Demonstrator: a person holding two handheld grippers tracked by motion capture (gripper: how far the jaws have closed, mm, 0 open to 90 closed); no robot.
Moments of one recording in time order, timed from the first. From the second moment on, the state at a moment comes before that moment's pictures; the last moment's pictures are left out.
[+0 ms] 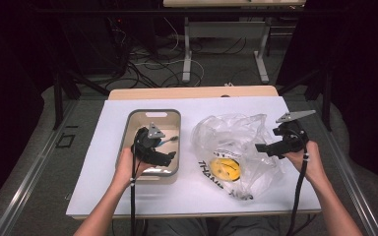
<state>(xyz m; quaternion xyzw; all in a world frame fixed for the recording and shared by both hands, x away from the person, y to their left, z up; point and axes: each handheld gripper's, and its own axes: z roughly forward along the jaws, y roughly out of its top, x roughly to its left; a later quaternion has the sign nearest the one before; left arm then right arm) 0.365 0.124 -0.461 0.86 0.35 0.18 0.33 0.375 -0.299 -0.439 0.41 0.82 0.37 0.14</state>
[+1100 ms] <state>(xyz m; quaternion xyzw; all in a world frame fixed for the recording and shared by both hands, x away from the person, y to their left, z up) 0.403 0.154 -0.466 0.87 0.35 0.19 0.30 0.391 -0.270 -0.433 0.41 0.82 0.38 0.11</state>
